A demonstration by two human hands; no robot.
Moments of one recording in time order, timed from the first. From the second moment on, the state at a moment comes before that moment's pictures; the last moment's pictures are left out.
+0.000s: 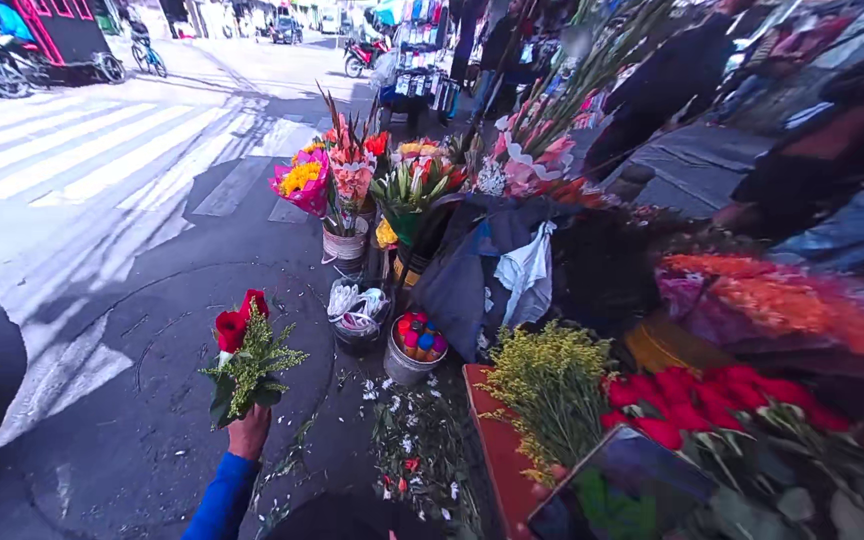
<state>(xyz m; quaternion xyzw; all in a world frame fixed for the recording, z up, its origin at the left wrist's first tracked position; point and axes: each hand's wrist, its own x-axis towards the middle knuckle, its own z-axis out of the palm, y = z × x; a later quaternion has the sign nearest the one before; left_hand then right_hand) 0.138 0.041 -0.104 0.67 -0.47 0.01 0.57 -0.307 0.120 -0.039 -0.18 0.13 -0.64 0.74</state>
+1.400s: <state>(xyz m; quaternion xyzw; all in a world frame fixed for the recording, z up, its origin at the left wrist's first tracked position) 0.110 0.046 -0.091 0.67 -0.45 -0.15 0.57 -0.309 0.171 -0.033 -0.27 0.13 -0.74 0.61</state>
